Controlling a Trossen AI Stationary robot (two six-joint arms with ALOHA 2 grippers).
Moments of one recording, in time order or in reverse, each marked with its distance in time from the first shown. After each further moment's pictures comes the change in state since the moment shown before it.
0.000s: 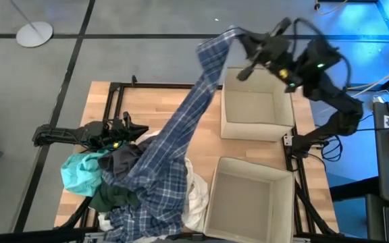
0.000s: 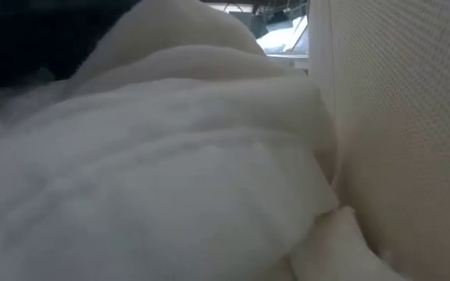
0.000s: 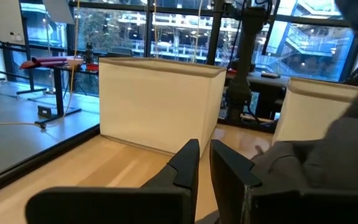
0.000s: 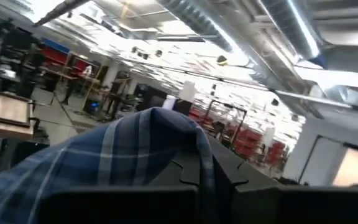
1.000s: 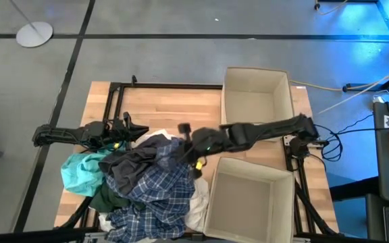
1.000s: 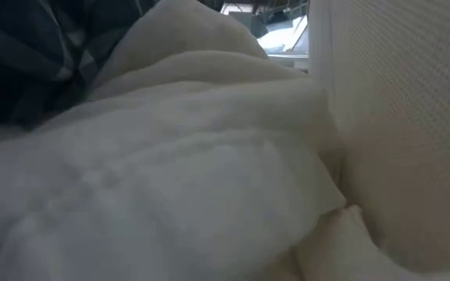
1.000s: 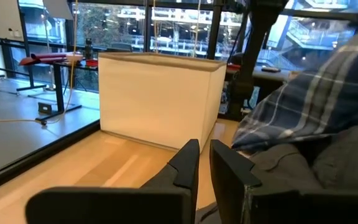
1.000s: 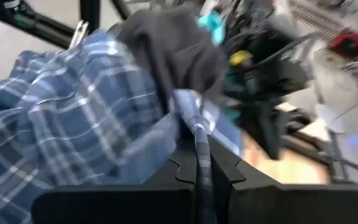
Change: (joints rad) left arm 0.000 0.004 0.003 -0.027 0.000 0.001; right arm 0.393 0.501 -0.001 -0.351 -0.299 0.232
